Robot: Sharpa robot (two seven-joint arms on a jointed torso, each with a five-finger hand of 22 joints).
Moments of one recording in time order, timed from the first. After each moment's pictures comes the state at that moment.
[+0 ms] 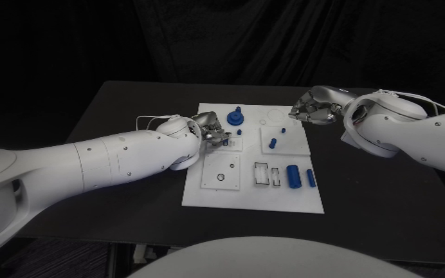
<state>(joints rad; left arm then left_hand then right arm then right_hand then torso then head) 1.16 -0.52 -0.21 1.30 -1.18 -0.30 -0.40 1.22 0.02 0.20 0.24 0.34 1.09 0.01 0.23 1.18 1.47 -0.04 1.57 1.31 1.47 -0.09 1.57 1.31 0.04 1.47 0.03 1.45 1.31 1.33 -0.99 -0.25 1.58 -1.29 -0.28 -0.17 1.26 0.03 0.13 0.29 0.31 0.86 0.12 0.08 0.33 1.25 0.03 1.30 1.31 1.45 -0.03 1.35 1.31 0.09 1.36 0.09 1.12 1.31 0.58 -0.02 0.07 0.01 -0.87</state>
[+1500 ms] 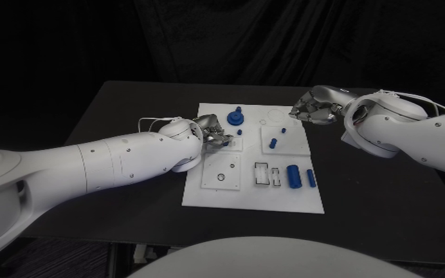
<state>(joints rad) 1.15 -0.51 -0.21 1.30 -1.18 -0.30 -0.43 1.19 0.00 0.20 0.27 0.21 1.10 0.01 0.26 1.23 1.47 -0.05 1.57 1.31 1.47 -0.09 1.57 1.31 0.04 1.47 0.02 1.45 1.31 1.33 -0.99 -0.25 1.58 -1.29 -0.29 -0.17 1.26 0.02 0.14 0.29 0.32 0.86 0.12 0.08 0.32 1.24 0.04 1.30 1.31 1.45 -0.03 1.35 1.31 0.09 1.36 0.09 1.12 1.31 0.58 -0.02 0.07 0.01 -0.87</state>
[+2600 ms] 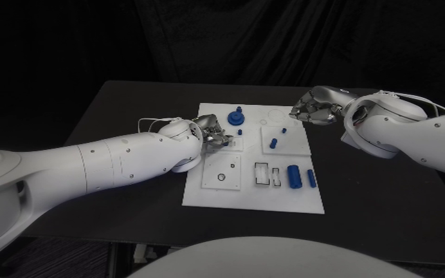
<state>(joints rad) 1.14 -0.51 -0.21 1.30 -1.18 -0.31 -0.43 1.18 0.00 0.19 0.28 0.21 1.10 0.00 0.29 1.27 1.46 -0.05 1.57 1.31 1.47 -0.09 1.57 1.31 0.04 1.46 0.02 1.45 1.31 1.32 -0.99 -0.25 1.57 -1.29 -0.29 -0.17 1.27 0.01 0.14 0.28 0.32 0.86 0.12 0.08 0.32 1.24 0.04 1.30 1.31 1.45 -0.02 1.34 1.31 0.09 1.36 0.09 1.11 1.31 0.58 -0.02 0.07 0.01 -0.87</state>
